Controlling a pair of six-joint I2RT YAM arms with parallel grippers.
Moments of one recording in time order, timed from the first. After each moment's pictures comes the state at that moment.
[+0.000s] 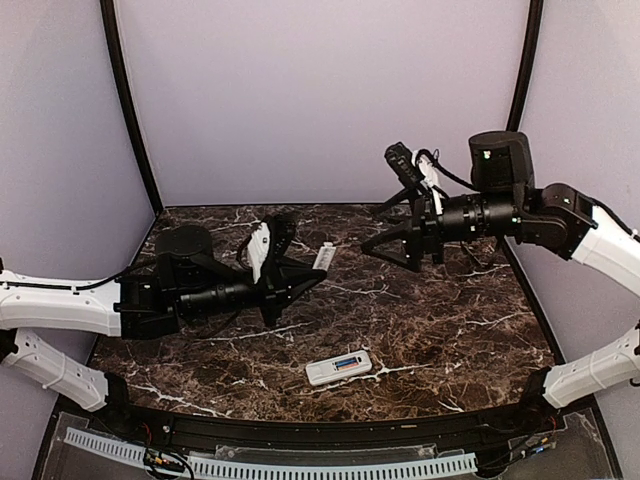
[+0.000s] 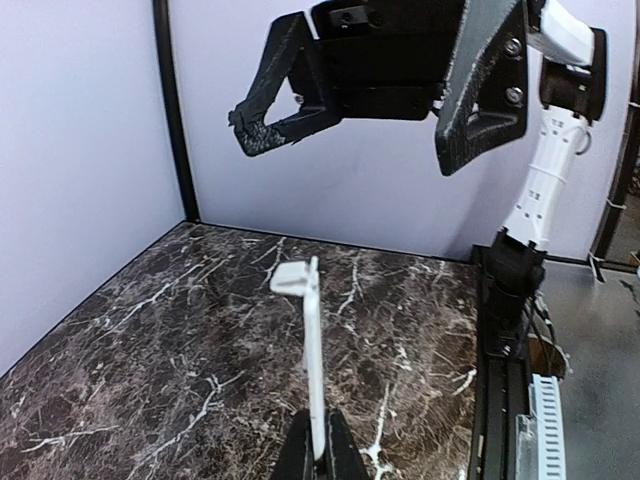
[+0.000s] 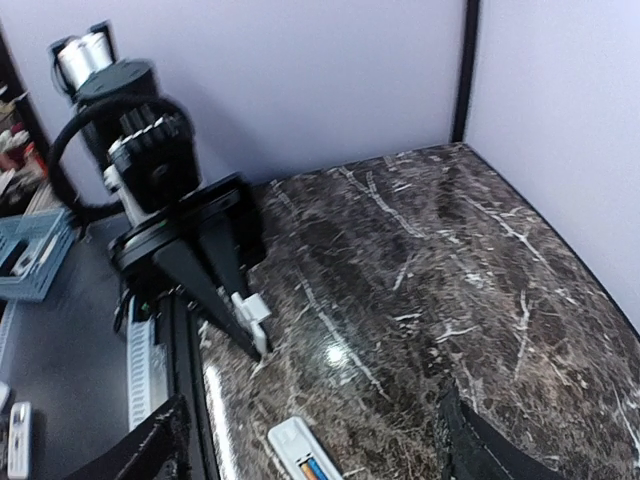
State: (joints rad) left arm -1.14 1.24 0.82 0.32 0.03 0.03; right arm 0.90 1.17 1.28 -0.48 -0.38 -0.08
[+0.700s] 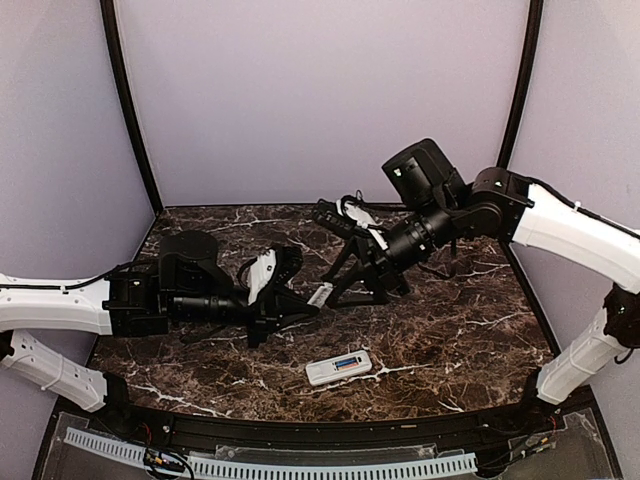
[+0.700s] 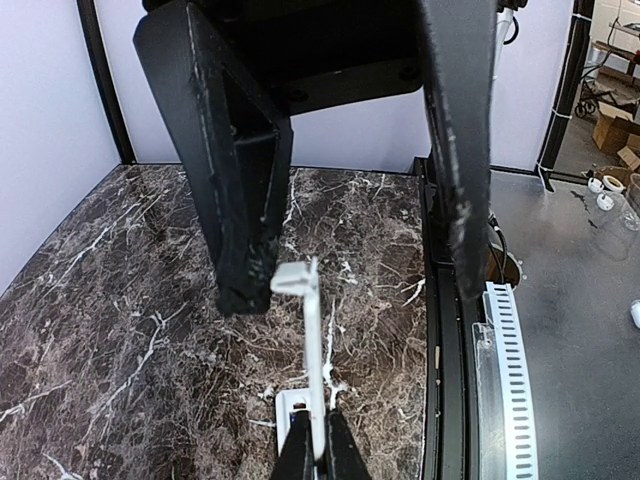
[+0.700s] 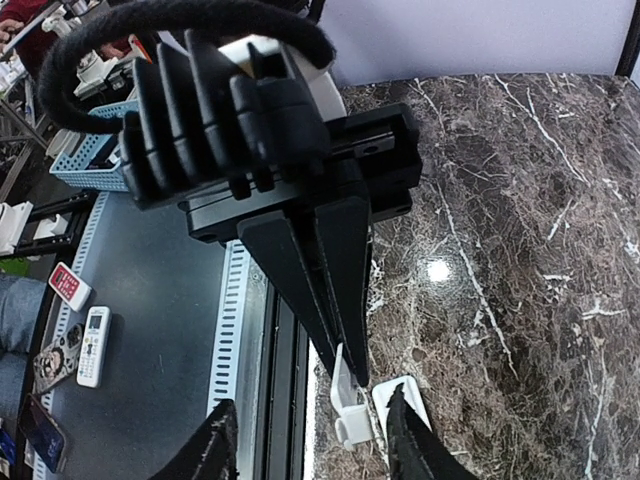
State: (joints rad) left arm -1.14 1.18 0.84 0.03 0.21 0.10; right arm 1.03 1.47 1.53 -0.80 -0.63 -0.22
